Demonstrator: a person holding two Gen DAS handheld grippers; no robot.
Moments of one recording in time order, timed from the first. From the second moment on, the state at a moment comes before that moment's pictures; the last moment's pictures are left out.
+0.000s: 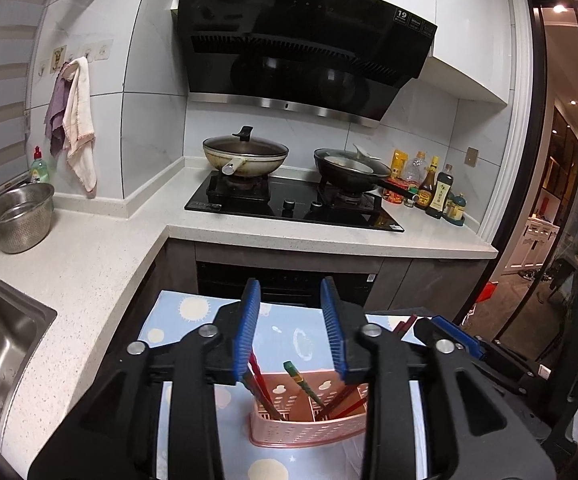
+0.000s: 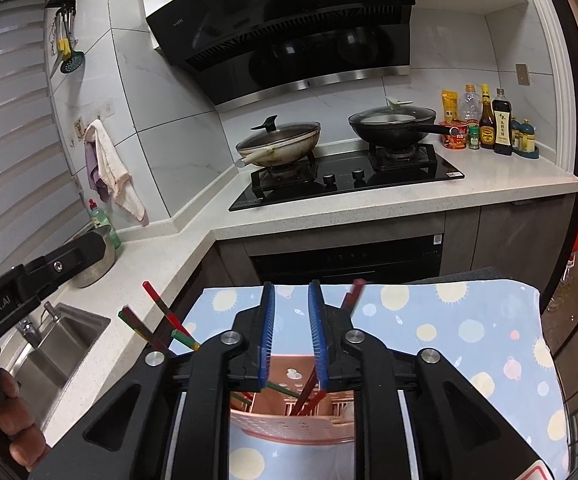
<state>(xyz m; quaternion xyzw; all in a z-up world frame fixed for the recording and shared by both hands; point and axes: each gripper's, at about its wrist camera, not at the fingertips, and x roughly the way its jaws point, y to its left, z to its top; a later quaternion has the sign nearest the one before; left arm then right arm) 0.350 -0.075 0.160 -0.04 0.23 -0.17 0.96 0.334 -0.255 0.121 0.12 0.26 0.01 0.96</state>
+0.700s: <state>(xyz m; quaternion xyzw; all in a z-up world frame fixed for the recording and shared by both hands) 0.317 -0.068 0.141 -0.04 0.26 -0.17 0.95 0.279 -0.247 0.116 0.11 0.27 0.01 0.96</state>
